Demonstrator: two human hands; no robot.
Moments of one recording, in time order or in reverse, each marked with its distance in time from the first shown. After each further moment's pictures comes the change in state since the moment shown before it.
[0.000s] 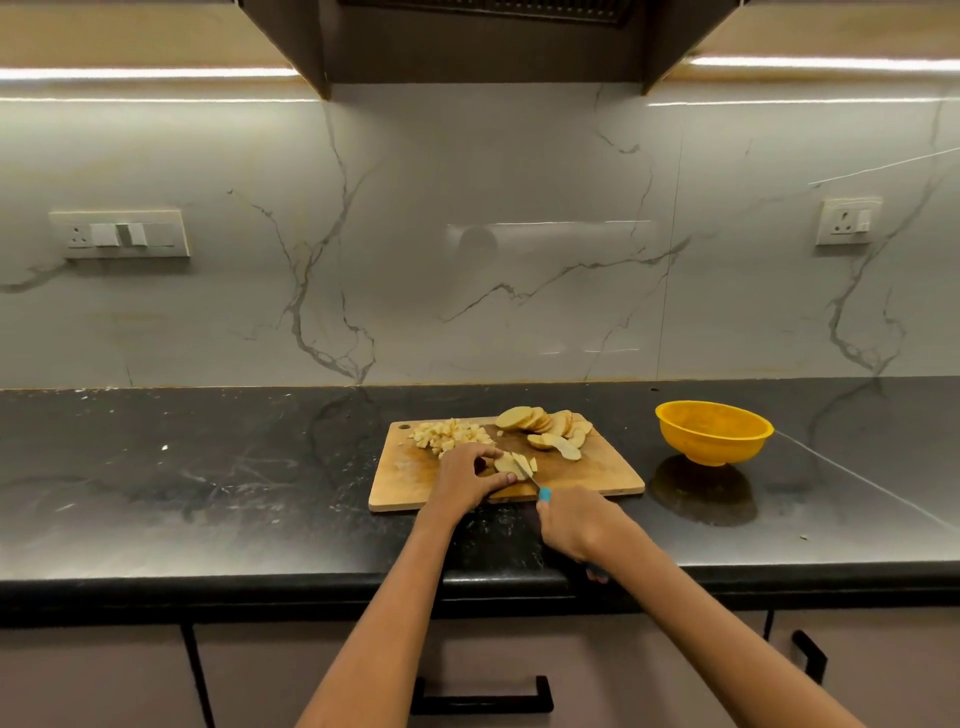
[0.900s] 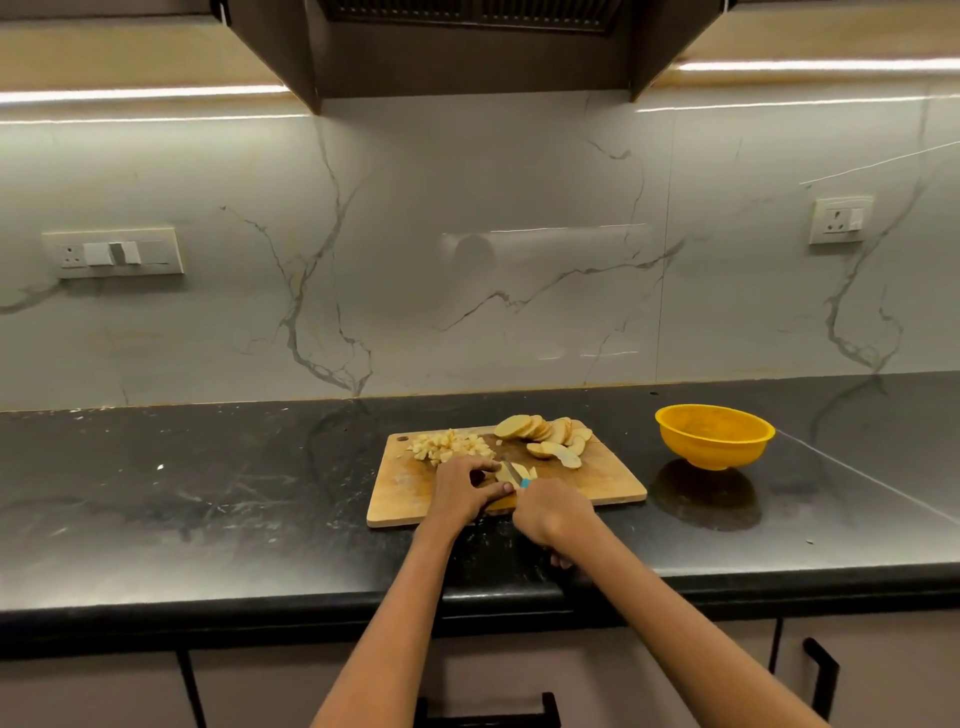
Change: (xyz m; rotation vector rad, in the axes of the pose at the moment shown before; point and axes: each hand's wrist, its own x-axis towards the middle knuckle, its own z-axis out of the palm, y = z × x) left_hand 0.002 -0.003 0.001 -0.031 0.030 -0.011; right_hand 0.022 -0.025 -0.003 0.126 -0.018 0.076
